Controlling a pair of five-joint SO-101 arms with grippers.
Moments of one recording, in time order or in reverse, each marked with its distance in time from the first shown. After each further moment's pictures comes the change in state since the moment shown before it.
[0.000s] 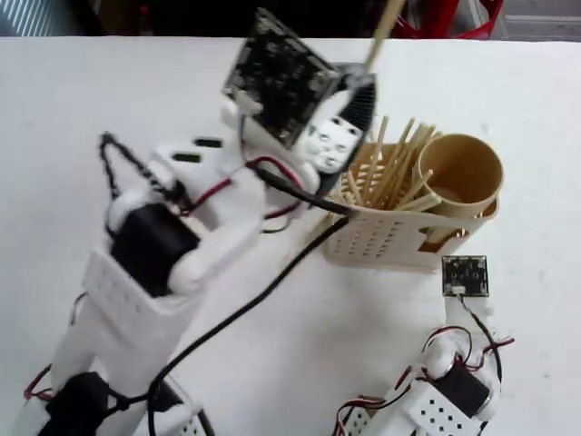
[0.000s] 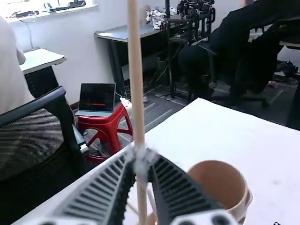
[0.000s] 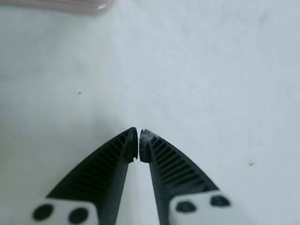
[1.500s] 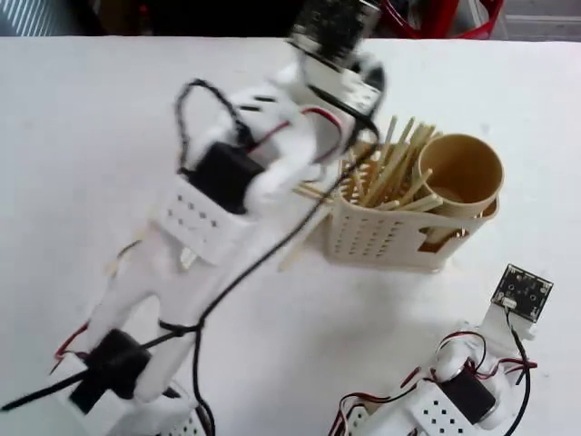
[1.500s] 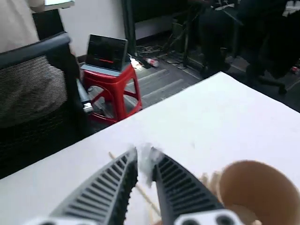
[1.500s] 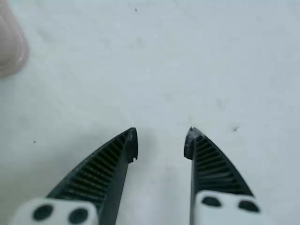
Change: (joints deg) left arm -6.4 15.9 -1.6 -6.3 7.2; right arm 7.4 -0.2 0.0 -5.6 -19.0
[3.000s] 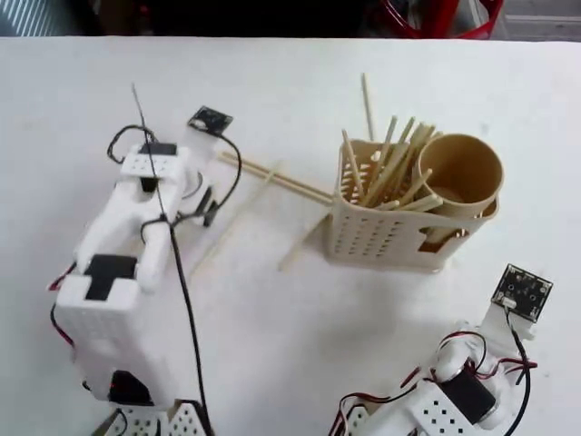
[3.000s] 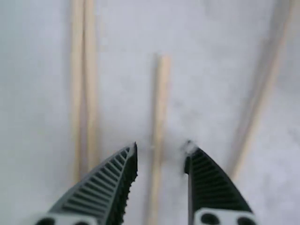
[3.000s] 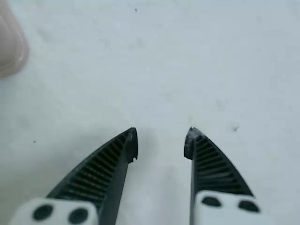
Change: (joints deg) left arm -34.4 28.7 29.2 8.7 -21.4; right arm 0.0 0.0 0.0 0.0 0.0
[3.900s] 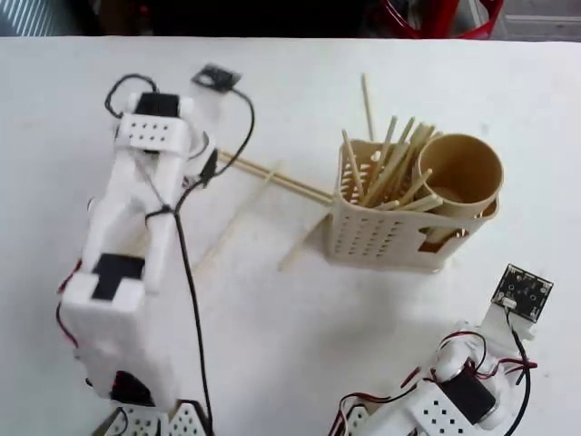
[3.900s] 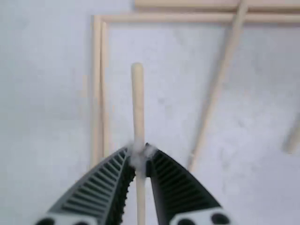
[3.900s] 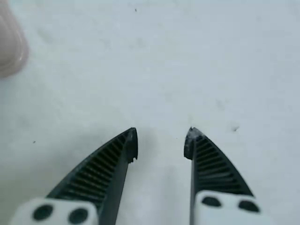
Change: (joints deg) left arm 3.2 -1.8 -27.6 27.3 2.7; right arm 0.0 0.0 0.0 0.0 0.0
